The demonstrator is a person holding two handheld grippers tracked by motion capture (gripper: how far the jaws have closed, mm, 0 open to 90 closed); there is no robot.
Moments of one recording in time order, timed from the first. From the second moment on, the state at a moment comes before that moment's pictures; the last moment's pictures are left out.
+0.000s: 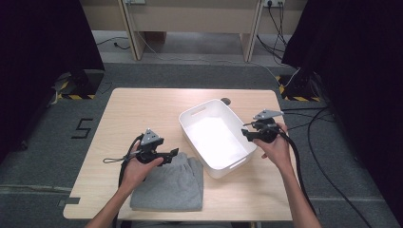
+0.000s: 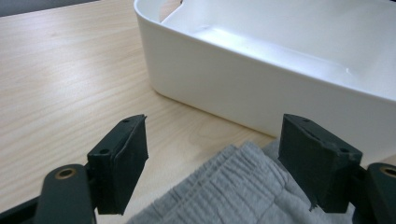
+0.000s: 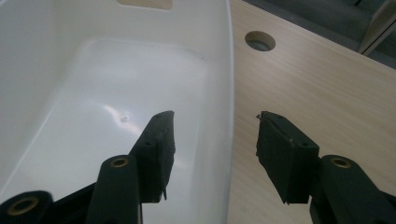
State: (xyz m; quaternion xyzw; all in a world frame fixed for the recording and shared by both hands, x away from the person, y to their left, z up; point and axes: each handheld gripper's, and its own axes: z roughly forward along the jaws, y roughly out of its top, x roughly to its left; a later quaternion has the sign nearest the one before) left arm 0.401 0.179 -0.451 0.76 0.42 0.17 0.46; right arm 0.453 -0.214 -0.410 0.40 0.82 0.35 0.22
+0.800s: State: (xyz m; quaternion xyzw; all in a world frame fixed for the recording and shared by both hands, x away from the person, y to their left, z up) left arm 0.478 0.130 -0.442 0.77 0.44 0.18 0.41; right arm 0.347 -0.223 -0.442 0.44 0.77 0.39 0.25
